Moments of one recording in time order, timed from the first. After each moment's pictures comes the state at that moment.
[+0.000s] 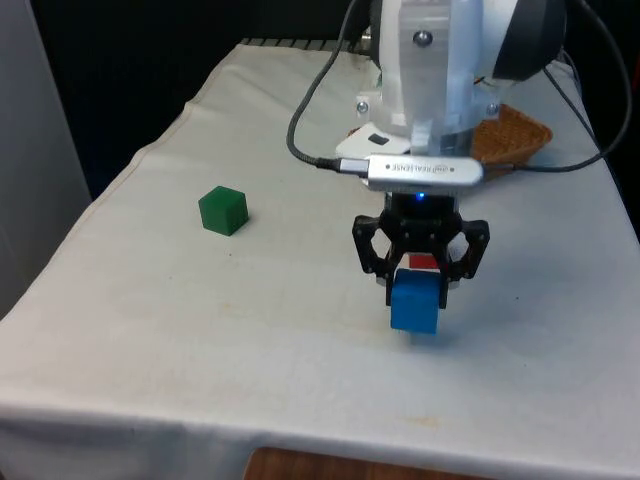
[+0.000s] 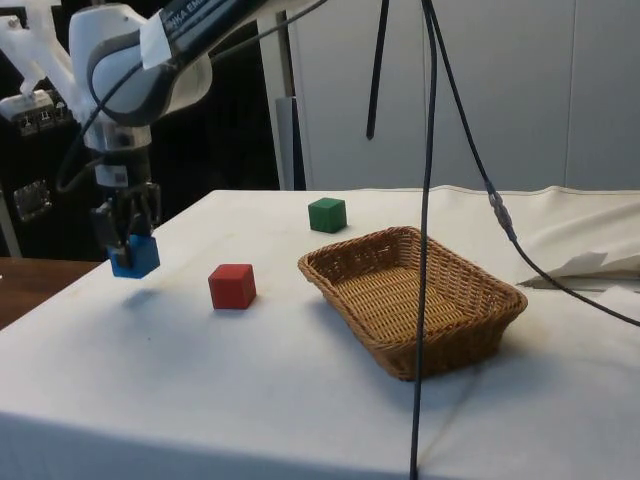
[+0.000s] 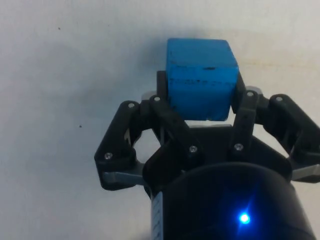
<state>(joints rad) 0.07 0.97 -0.02 -1.14 0.00 2.22 0.02</state>
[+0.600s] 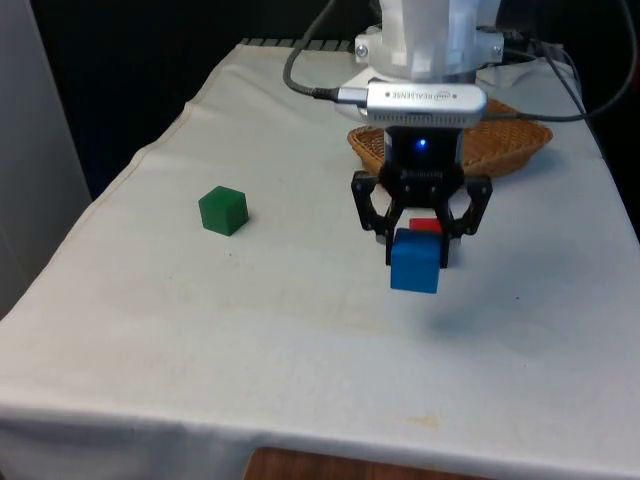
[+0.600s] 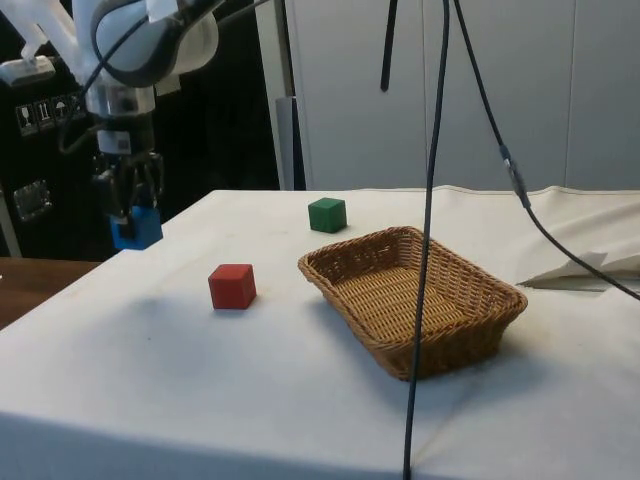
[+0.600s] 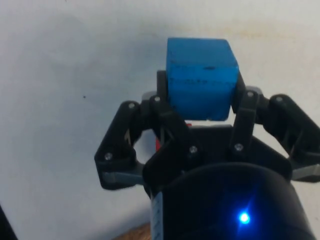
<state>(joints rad) 0.07 0.83 -0.02 -1.27 0.00 2.22 0.02</state>
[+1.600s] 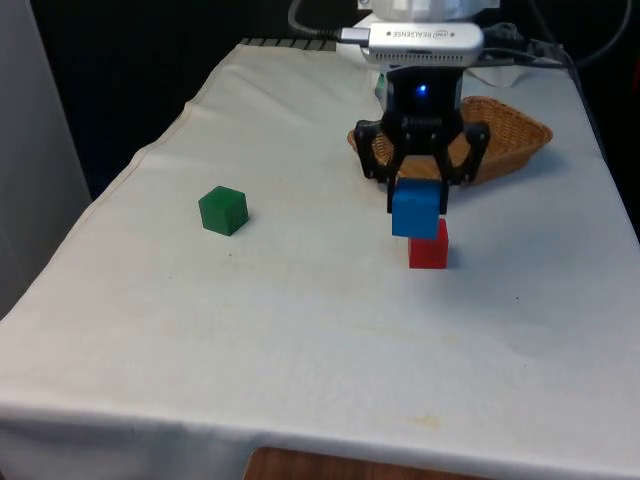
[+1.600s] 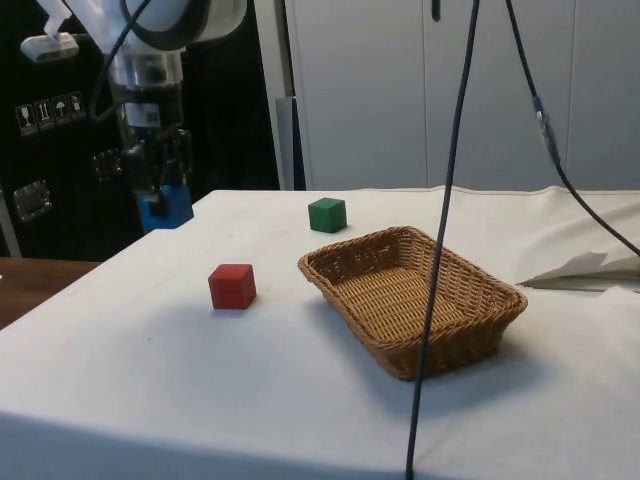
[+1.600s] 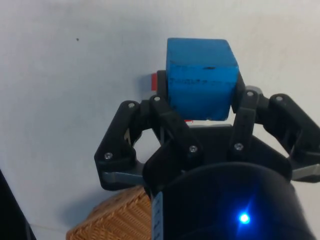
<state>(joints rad) 0.07 0.62 -0.02 -1.54 0.00 2.23 0.02</state>
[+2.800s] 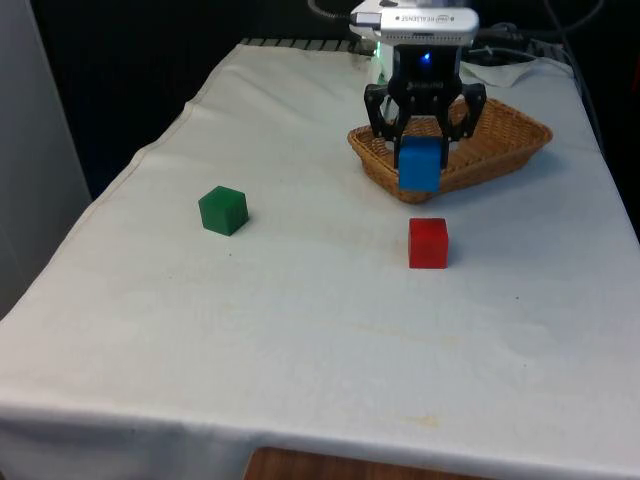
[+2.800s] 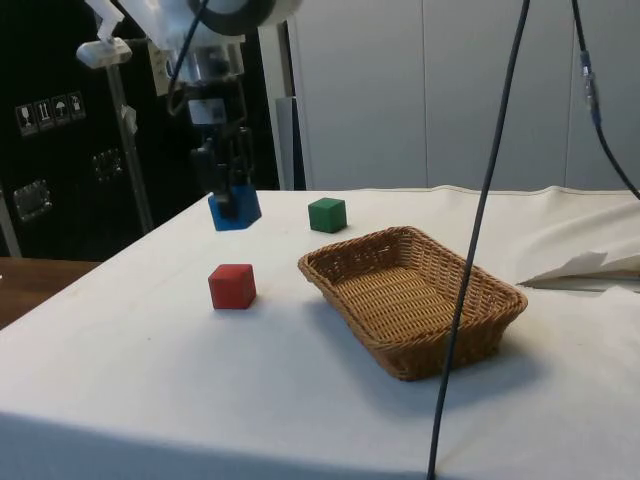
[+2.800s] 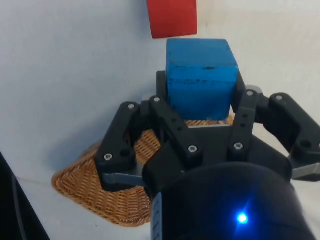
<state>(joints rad) 0.07 0.38 -0.01 -1.91 0.00 2.27 0.01</state>
